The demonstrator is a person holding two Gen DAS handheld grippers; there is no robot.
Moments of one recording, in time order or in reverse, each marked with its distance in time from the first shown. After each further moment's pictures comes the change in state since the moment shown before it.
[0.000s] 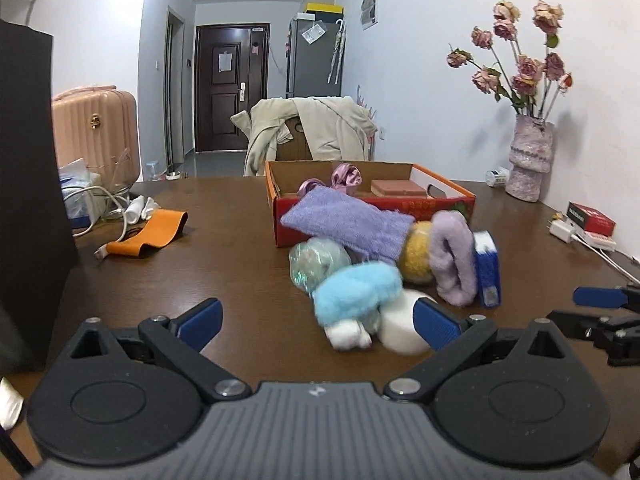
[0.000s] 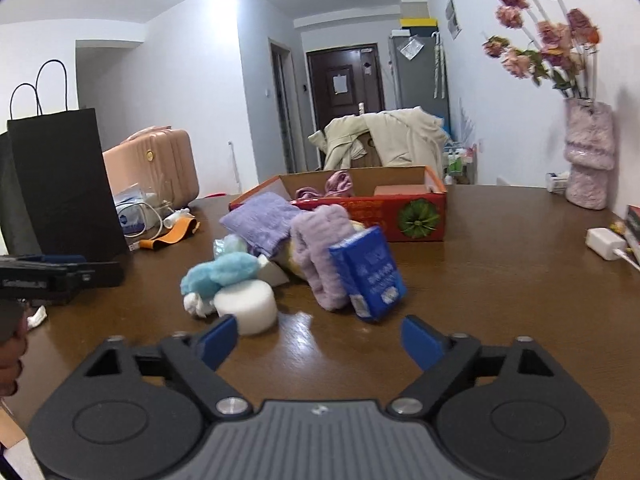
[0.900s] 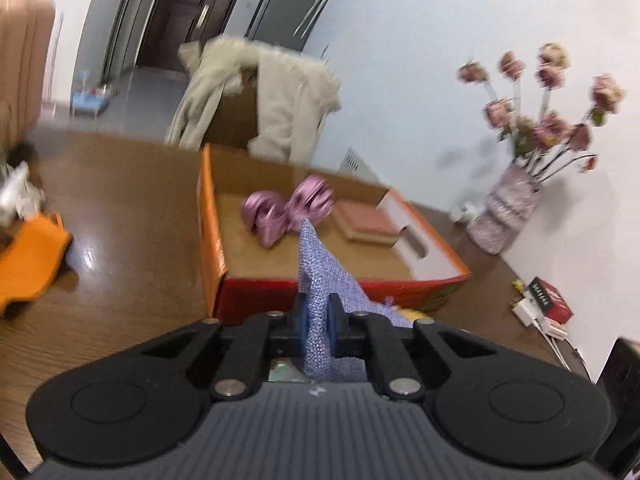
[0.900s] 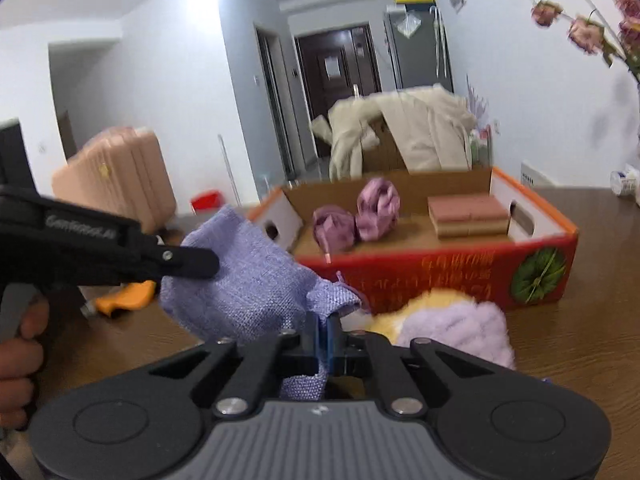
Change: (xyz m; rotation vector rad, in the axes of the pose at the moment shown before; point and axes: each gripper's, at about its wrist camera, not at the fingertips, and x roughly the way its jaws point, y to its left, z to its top) left arm 0.152 0.062 0.111 -0.207 0.142 -0.297; right arm 0.156 0.033 0.086 0.052 -0.019 0.001
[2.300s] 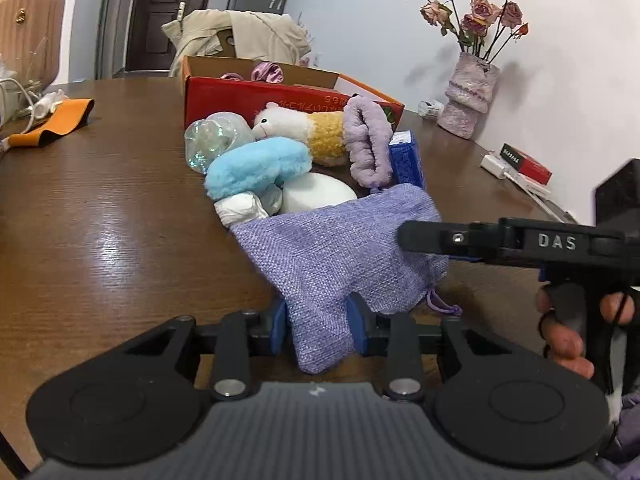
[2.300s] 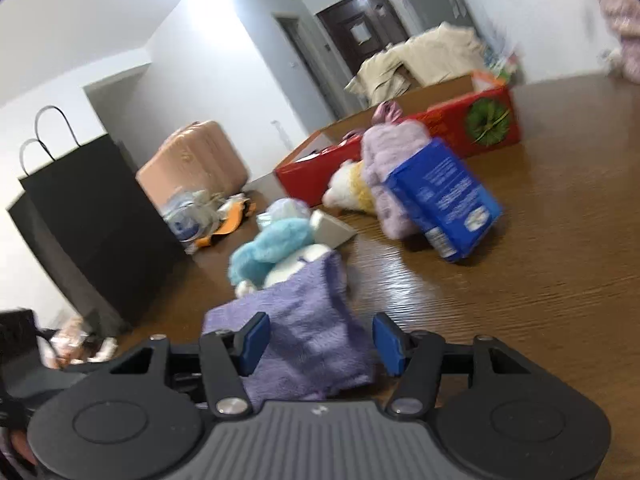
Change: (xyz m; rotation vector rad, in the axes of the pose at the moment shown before) left arm -0.075 -0.076 -0.198 0.125 0.107 0.041; right arm -0.099 -0.064 -0.107 0.239 0.181 0.296
